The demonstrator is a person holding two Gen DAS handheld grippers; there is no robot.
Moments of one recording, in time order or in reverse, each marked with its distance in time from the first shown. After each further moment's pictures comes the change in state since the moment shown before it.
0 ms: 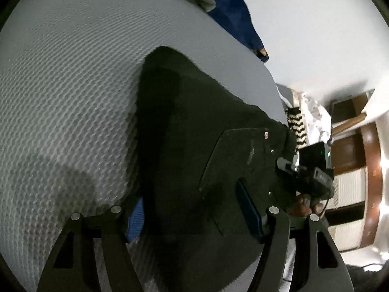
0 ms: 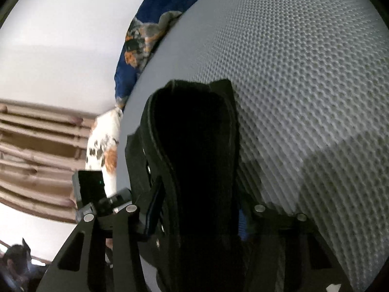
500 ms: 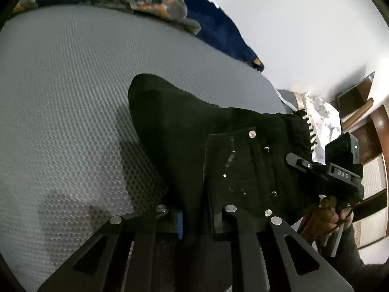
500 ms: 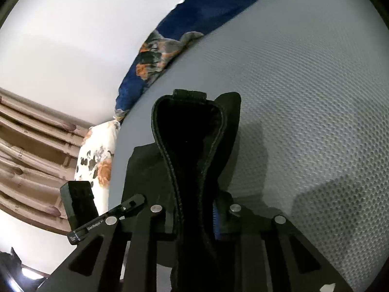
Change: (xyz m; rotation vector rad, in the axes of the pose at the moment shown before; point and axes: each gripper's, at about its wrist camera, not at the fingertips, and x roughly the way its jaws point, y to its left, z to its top) left arm -0.048 -0.015 -0.008 0.103 -0.131 0.095; right arm -0.011 0.081 -0.012 -0.082 -0.126 -0.103
